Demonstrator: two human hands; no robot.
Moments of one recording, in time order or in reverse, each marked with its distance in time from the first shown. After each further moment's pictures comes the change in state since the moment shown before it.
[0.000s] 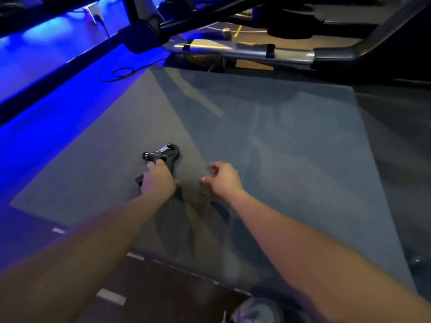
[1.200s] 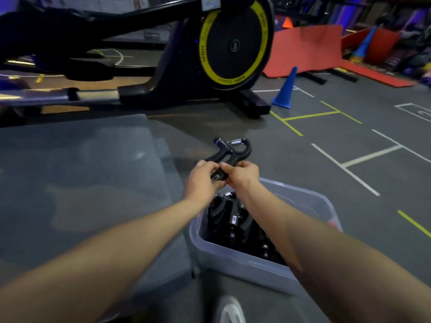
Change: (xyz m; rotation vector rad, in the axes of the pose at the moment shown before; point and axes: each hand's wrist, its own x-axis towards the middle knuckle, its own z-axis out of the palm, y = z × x) left_hand -0.356 0.352 0.089 -0.496 -0.359 1.084; right_hand -0.233 0.204 -0.376 0.821 0.915 0.329
